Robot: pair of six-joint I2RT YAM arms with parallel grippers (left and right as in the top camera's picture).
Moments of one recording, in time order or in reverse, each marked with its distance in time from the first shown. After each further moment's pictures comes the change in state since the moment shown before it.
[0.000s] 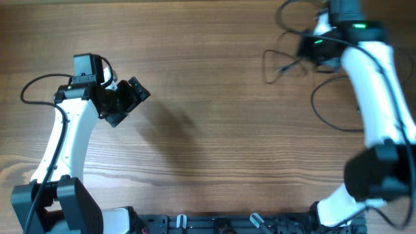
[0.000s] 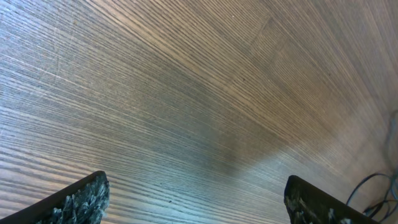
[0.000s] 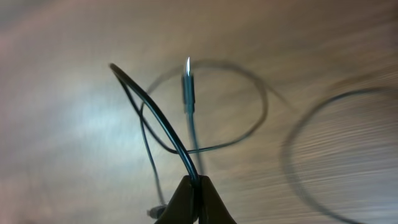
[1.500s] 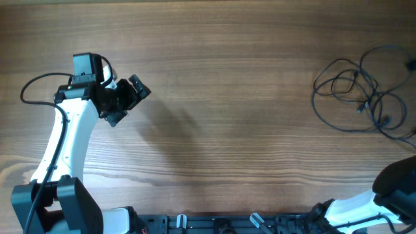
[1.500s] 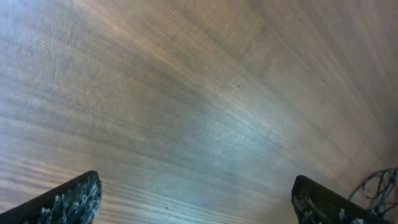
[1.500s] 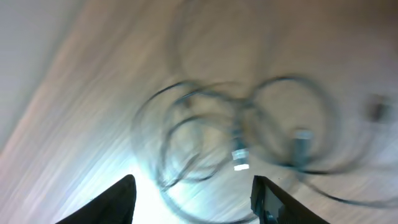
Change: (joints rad) left arm -0.003 0.000 0.000 0.037 0.000 -0.003; right arm -0.620 -0.005 0.006 -0.039 -0.222 -0.119
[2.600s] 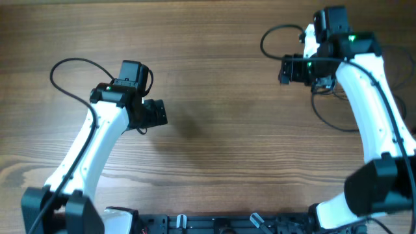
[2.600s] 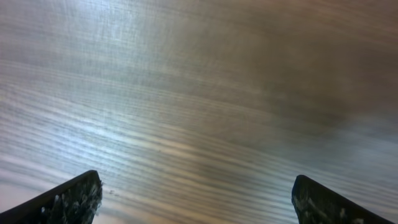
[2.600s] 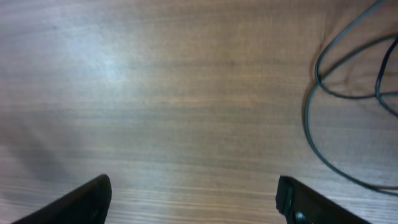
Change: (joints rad) left arm -0.293 -0.050 -0.002 -0.234 -0.418 0.136; right arm 0.732 -0.064 -0.184 -0.077 0.183 -0.077
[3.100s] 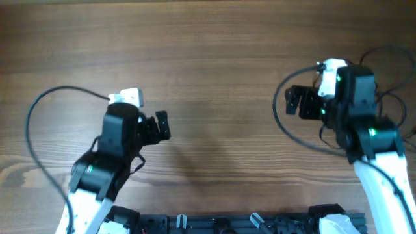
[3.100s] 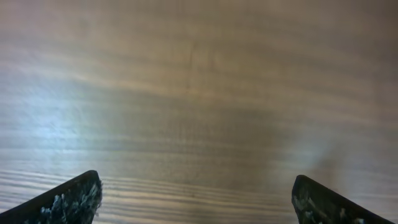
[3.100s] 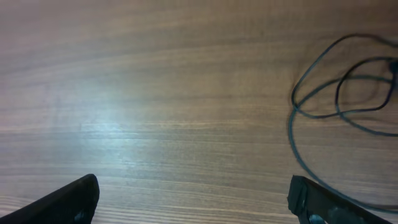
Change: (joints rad) left arm -0.105 -0.634 -0.328 0.341 -0.019 0.021; right arm 0.001 -0.637 -0.539 0.379 0.016 0.018
